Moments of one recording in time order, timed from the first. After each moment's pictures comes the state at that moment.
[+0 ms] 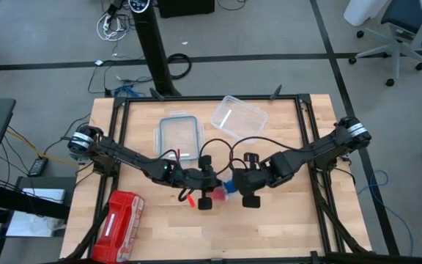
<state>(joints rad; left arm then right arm) -0.30 1.69 1.10 0.08 -0.30 -0.11 0.40 1.62 1.40 -0.94 0.27 0.39</state>
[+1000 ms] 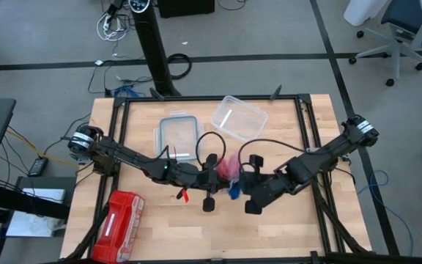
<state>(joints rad) -0.30 1.69 1.10 0.39 -0.22 -0.06 0.52 1.54 1.40 -0.80 0.51 0.45</state>
